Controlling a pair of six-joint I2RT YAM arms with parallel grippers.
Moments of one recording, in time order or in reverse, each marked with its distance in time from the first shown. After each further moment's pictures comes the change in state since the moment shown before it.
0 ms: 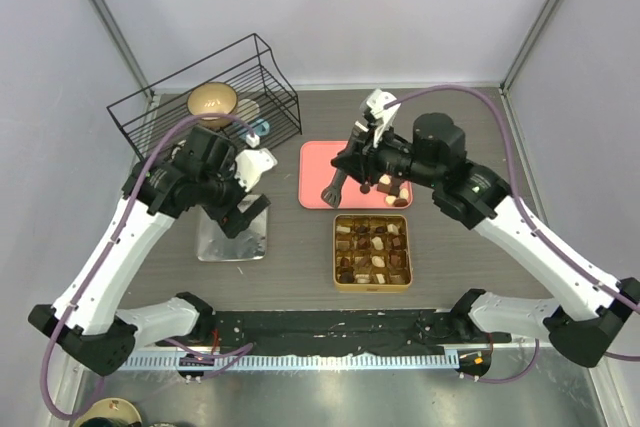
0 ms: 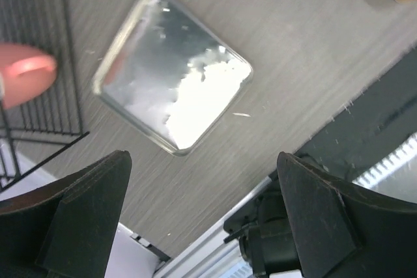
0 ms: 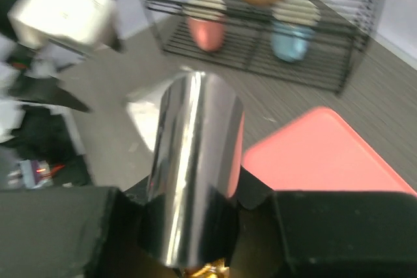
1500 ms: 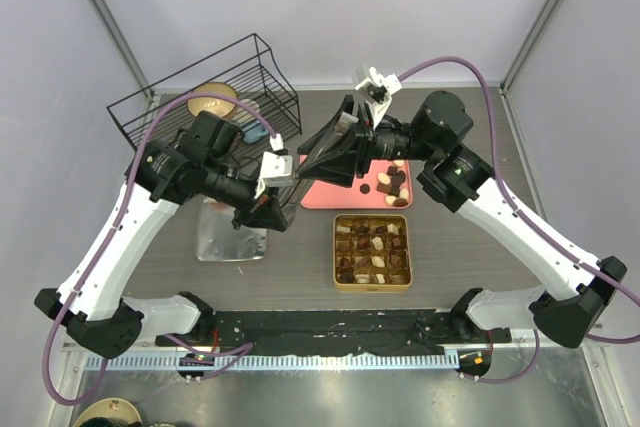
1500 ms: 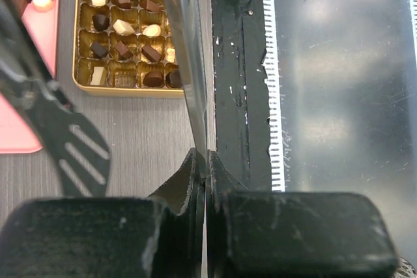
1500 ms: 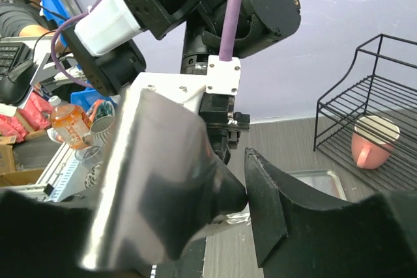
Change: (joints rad) left arm -0.026 0.102 0.170 -0.041 0.789 0.272; right arm 0.004 0.137 0.063 0.483 -0.527 0.337
